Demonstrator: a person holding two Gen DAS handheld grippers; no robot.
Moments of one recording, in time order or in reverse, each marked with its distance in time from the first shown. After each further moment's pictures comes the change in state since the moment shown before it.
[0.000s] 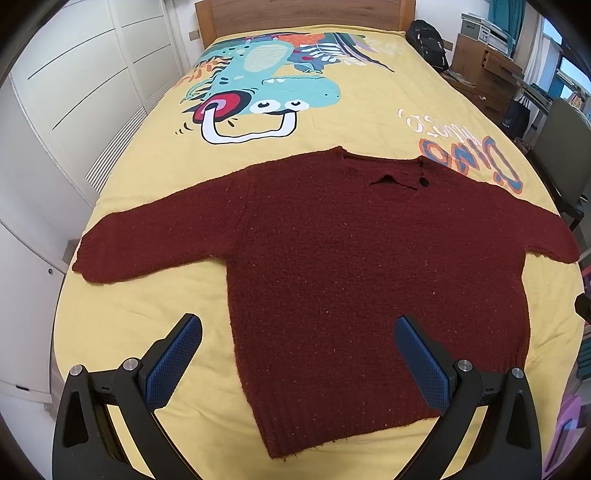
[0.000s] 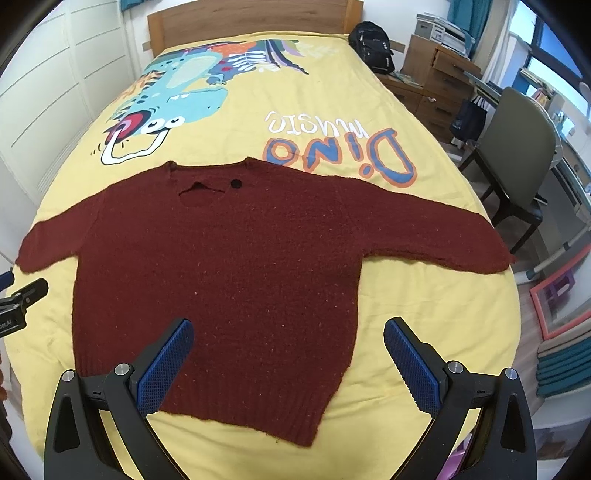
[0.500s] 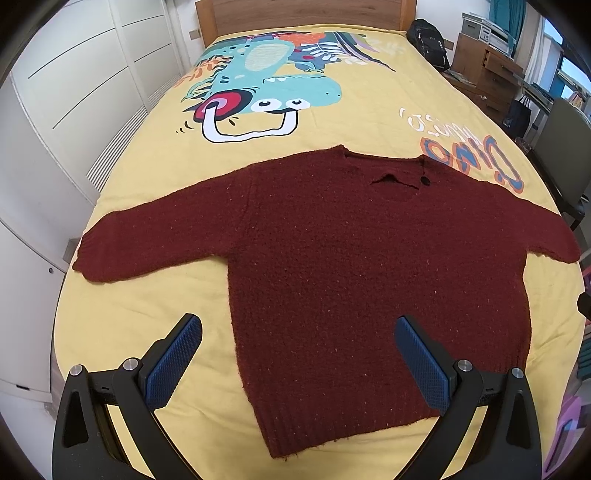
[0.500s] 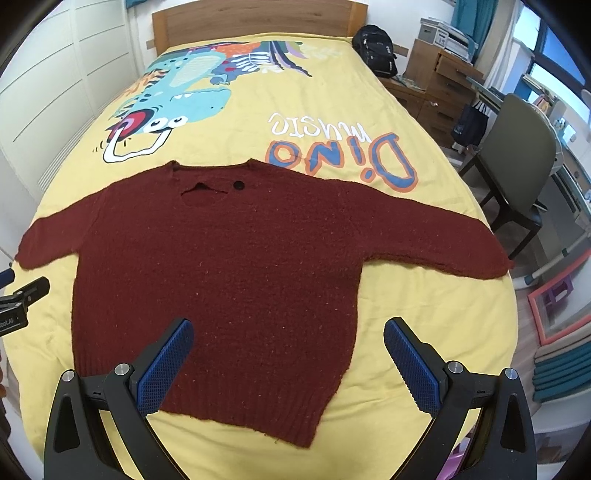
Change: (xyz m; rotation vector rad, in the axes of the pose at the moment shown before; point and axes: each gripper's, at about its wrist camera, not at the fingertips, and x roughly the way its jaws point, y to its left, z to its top) left arm 0.002 0.001 -0.002 0.000 0.001 0.001; right arm -0.002 0.003 0.002 -0.017 -0.006 -0.006
